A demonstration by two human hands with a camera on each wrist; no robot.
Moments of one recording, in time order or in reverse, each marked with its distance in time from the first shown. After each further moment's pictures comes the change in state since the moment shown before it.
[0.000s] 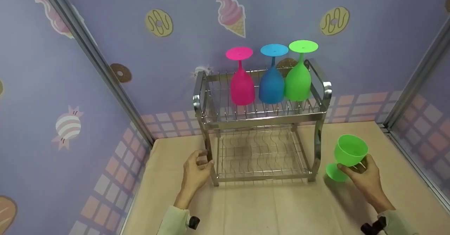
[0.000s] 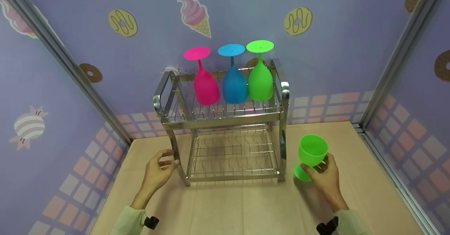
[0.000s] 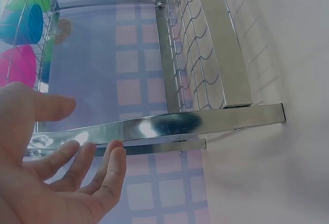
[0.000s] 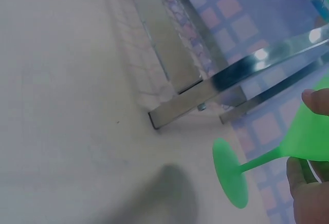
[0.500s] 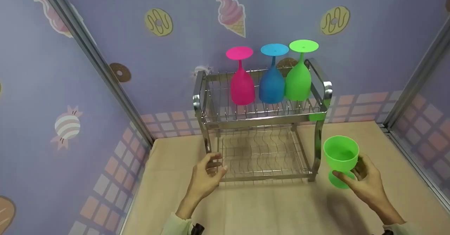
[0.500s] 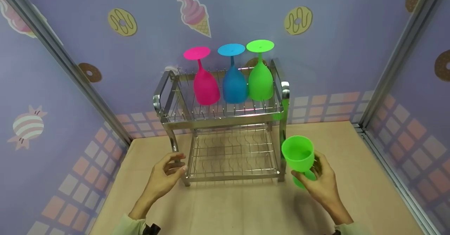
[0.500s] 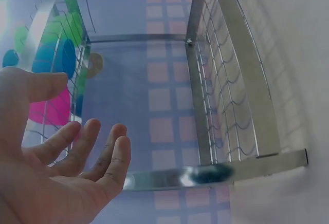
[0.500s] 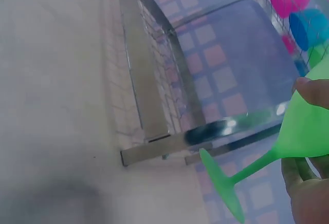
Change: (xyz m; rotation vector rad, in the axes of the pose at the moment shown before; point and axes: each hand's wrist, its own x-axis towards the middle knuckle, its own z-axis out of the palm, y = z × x) left_hand -0.022 0.038 0.007 -0.059 -0.189 0.132; right_hand -0.033 -0.047 0.011 0.066 -0.022 -0.345
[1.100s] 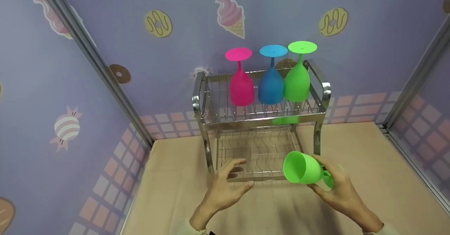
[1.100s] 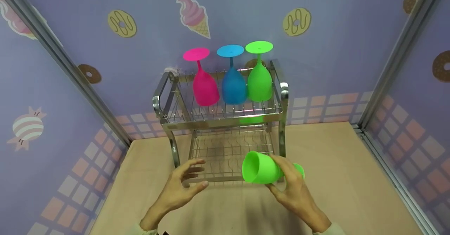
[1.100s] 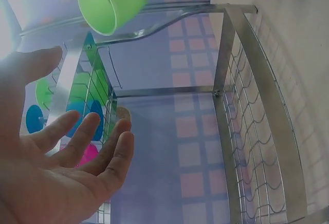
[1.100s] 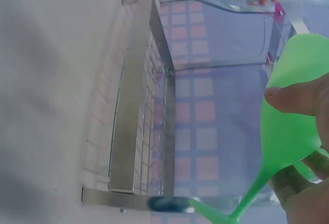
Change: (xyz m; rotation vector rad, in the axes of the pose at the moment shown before) left_hand -0.010 0.041 0.042 -0.017 -0.163 0.132; right_hand -0.007 -0.041 0.056 -0.283 -0.087 -0.375
